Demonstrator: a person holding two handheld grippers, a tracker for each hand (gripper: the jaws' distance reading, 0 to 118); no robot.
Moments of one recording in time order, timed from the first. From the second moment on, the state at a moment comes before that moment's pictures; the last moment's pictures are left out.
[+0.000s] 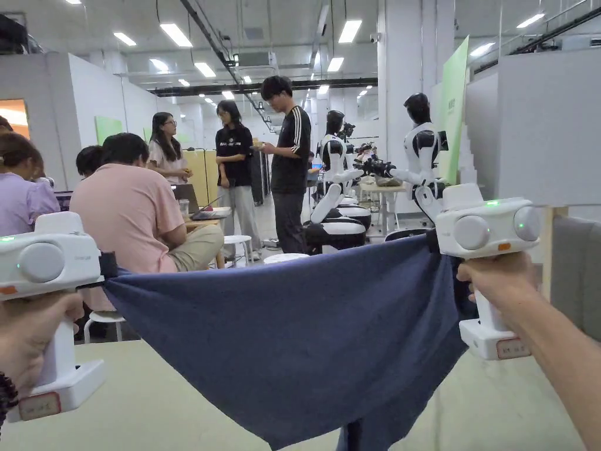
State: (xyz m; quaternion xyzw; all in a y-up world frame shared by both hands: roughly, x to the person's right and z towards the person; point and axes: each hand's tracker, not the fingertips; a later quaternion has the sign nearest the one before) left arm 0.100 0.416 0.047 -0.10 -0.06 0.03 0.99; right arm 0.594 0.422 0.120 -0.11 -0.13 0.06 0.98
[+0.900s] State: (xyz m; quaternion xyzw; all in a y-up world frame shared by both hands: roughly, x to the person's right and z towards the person) left arm 0.096 0.248 0.056 -0.20 -0.09 0.05 0.97; right arm 0.608 0.242 0.152 -0.20 -0.10 0.04 0.97
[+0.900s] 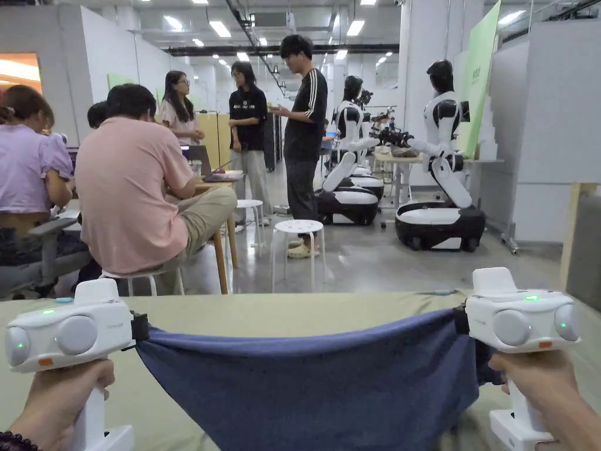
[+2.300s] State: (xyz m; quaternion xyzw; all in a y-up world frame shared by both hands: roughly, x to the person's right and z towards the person) left arm 0.050 0.145 0.289 -0.28 -0.07 -0.04 0.96; right arm 0.536 0.124 0.371 -0.34 -0.13 0.04 0.93
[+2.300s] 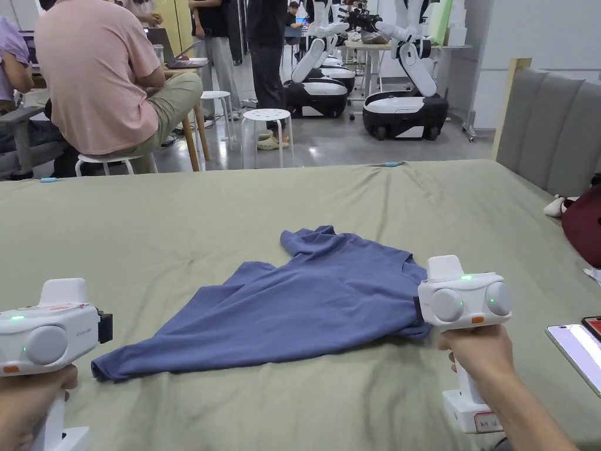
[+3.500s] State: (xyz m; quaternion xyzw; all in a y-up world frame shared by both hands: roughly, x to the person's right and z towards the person) left arm 0.068 0.163 0.243 -0.32 -0.11 0.01 0.94; right arm 0.536 0.112 0.355 -0.36 -0.09 0.04 0.93
